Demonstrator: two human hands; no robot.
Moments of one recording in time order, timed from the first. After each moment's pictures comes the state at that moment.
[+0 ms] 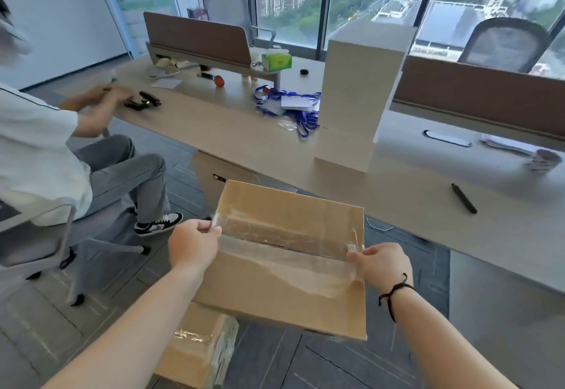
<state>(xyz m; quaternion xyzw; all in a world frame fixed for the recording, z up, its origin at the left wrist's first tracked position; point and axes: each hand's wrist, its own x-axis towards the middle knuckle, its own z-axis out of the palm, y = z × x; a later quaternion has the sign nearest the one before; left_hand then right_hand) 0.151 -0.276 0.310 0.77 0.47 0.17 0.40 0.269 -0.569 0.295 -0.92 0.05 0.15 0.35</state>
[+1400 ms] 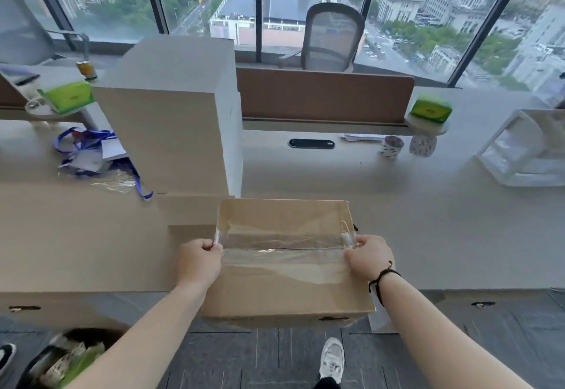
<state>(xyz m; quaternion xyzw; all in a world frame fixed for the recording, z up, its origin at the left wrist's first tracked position) 0.544 -0.447 0.279 0.83 0.29 -0.03 0.48 0.547 -0.750 0.290 -0.88 0.27 0.09 0.37</state>
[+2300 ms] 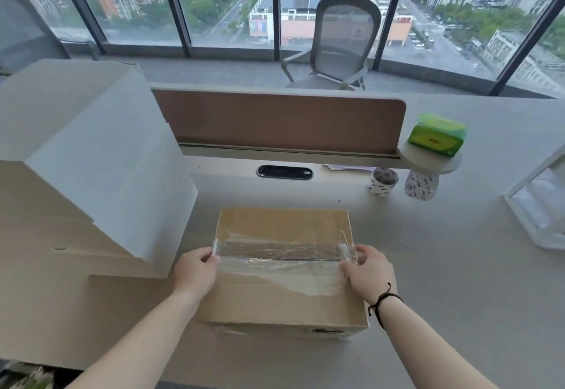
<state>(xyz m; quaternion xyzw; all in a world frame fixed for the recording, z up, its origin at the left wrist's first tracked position) 0.723 -0.644 0.251 0.86 0.30 -0.03 0.41 0.739 -0.957 0.259 -0.87 0.22 0.12 0.42</state>
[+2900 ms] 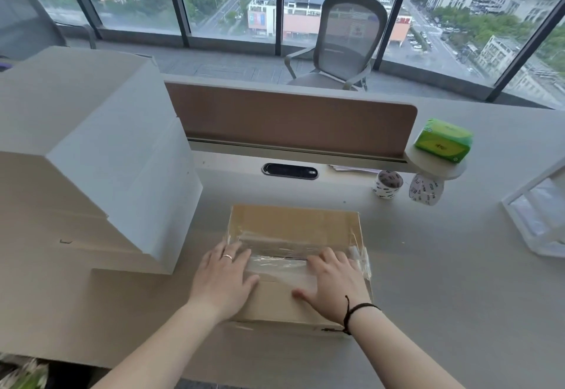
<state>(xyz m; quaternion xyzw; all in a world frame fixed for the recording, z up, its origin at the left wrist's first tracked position) 0.713 -0.653 0.256 0.99 0.00 -0.15 0.07 0.727 -0.888 0.262 -0.98 -0.12 0.15 0.05</state>
